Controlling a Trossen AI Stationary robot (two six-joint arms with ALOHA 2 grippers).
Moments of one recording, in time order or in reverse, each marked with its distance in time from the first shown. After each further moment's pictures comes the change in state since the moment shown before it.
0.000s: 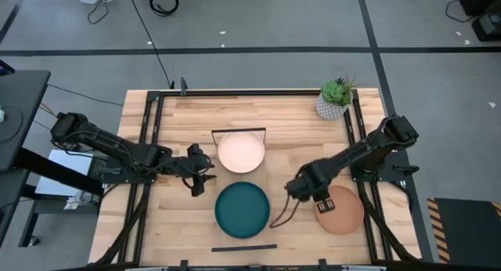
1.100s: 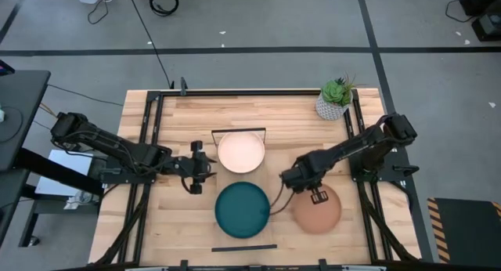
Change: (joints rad) left arm -0.005 0.000 0.000 0.029 -0.073 0.353; right arm -0.098 0.001 -0.009 0.043 0.082 -0.112
